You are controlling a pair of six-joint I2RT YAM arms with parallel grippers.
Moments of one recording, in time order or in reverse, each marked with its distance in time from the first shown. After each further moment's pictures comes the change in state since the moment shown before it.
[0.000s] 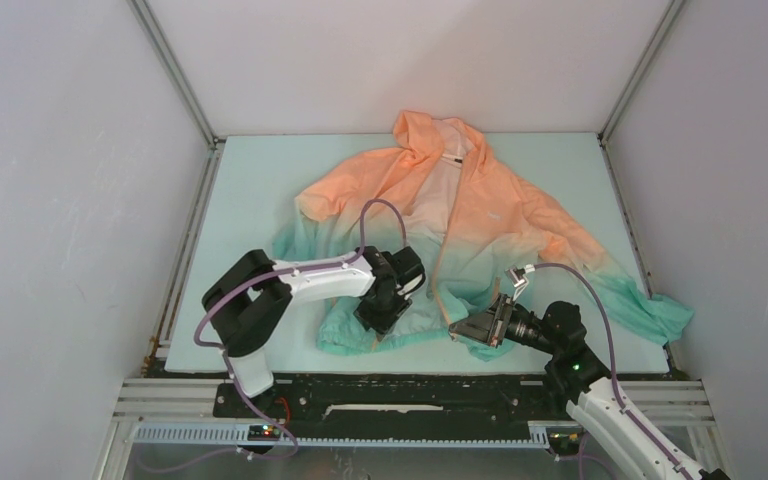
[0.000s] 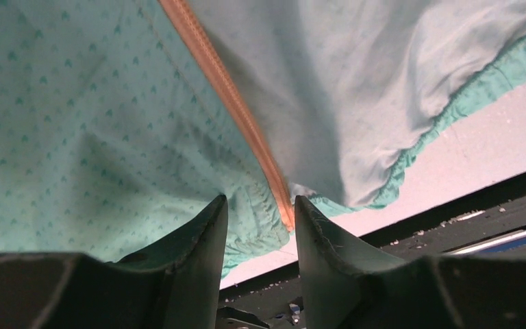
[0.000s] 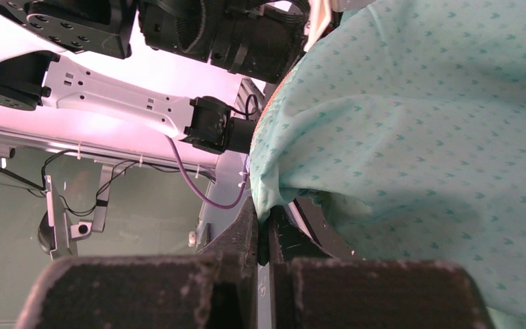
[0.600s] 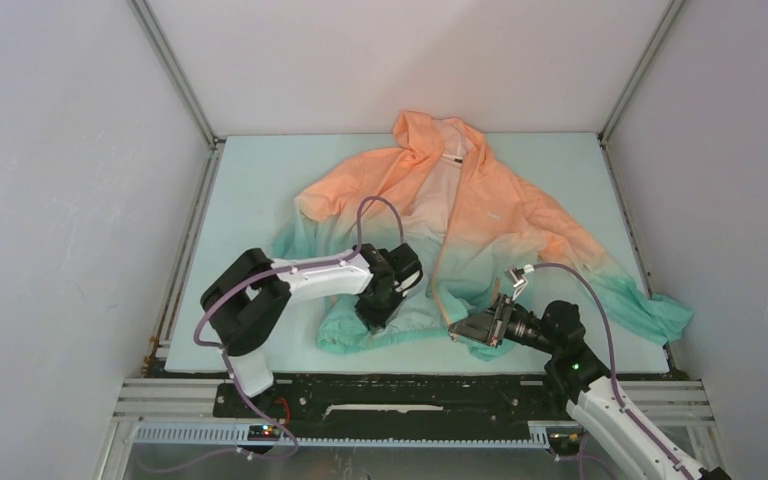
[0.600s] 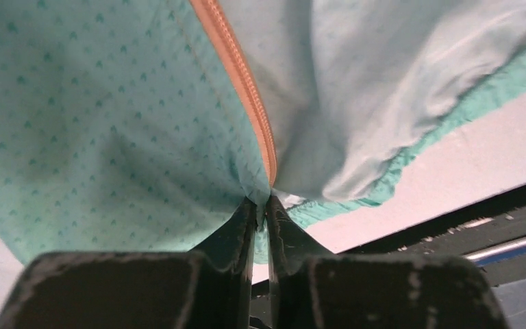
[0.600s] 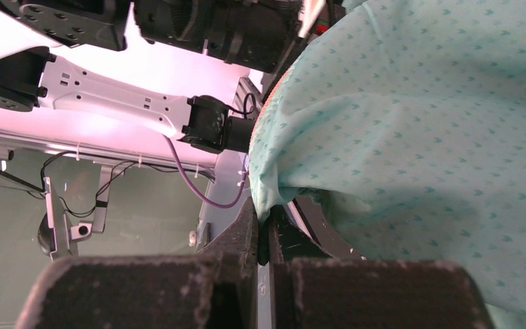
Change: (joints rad) left arm 0.024 0.019 -0.004 0.010 -0.014 0.014; right arm 0.000 0.008 0.000 -0.003 0.000 0.000
